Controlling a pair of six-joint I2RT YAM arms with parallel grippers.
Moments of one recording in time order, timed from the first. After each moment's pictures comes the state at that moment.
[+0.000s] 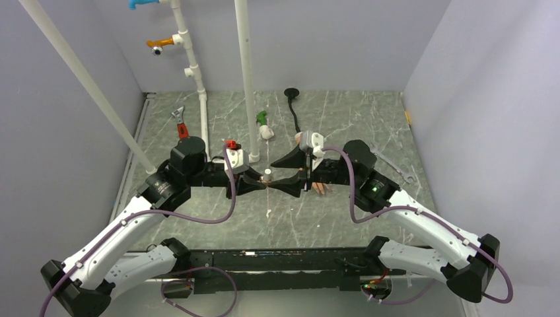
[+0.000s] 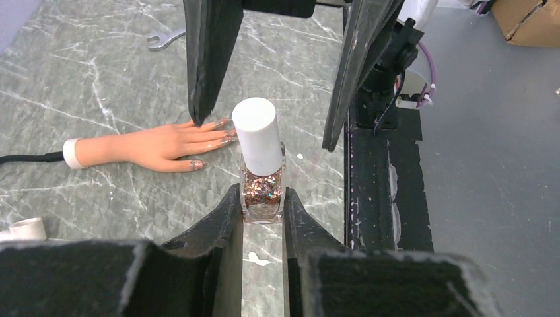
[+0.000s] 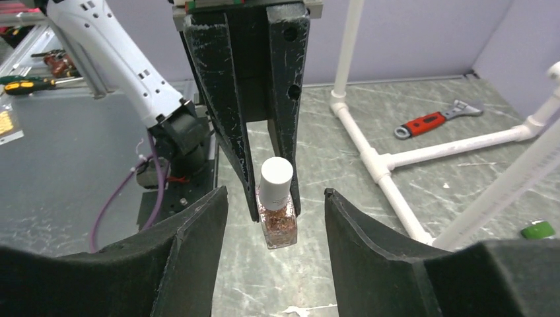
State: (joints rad) left arm -0.66 0.90 0.95 -0.33 0.79 0.22; right arm 0.83 0.97 0.90 0.11 -0.63 0.00
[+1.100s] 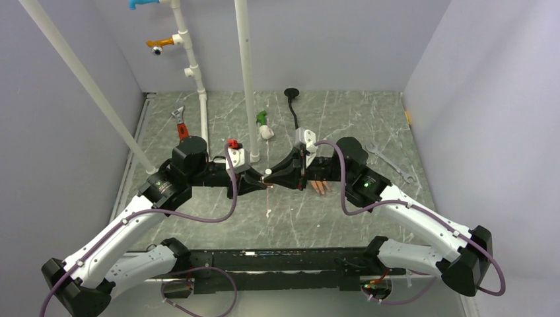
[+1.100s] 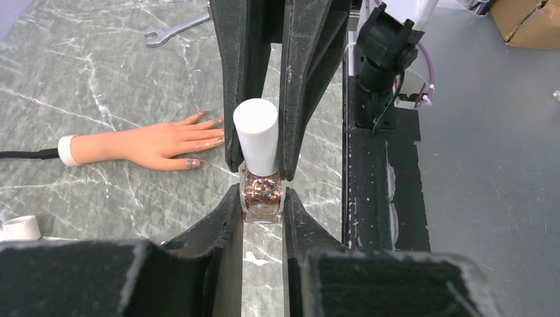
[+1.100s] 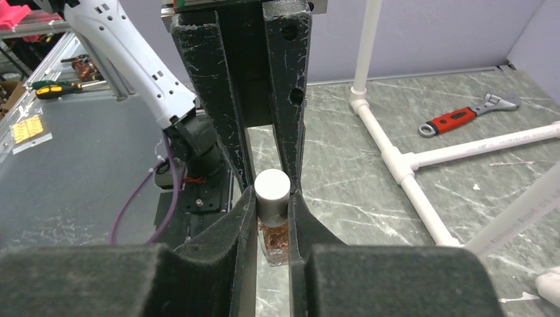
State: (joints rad) left arm -0.66 0.91 0.95 -0.33 0.79 0.21; right arm 0.82 1.05 0.90 0.17 -0.71 0.06
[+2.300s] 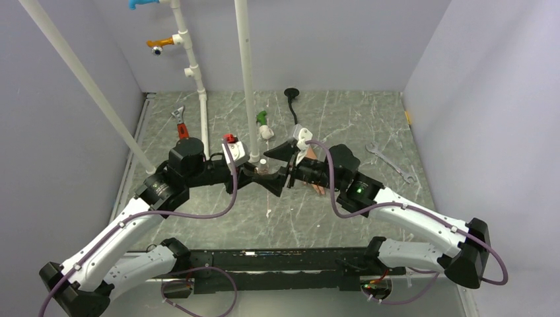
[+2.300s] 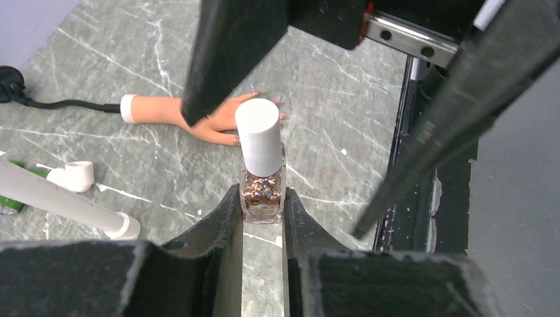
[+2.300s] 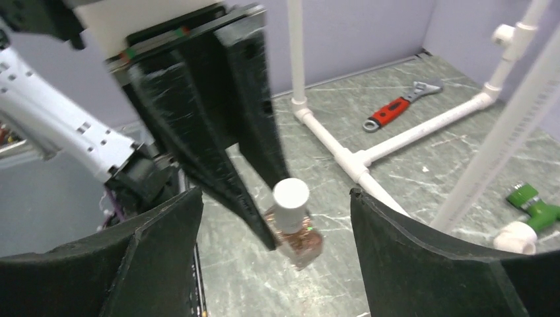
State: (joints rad) left arm -0.66 0.88 0.95 -0.36 0.58 0.17; right arm 0.95 1.08 0.90 0.22 -0.28 0.11
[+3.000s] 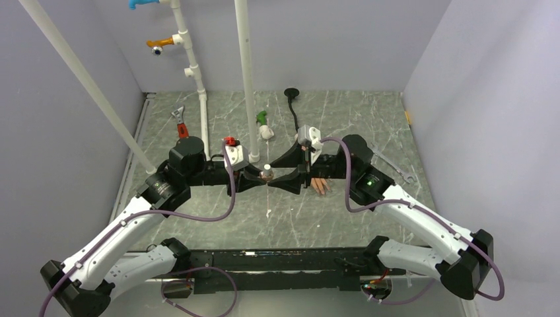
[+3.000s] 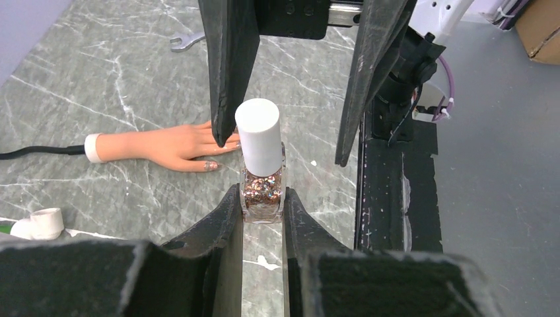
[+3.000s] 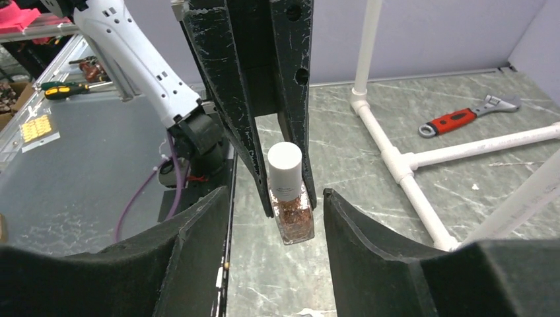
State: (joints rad) left arm -0.66 0.89 0.95 -0.30 0.72 0.18; right arm 0.77 1.03 0.90 0.17 -0.77 0.07
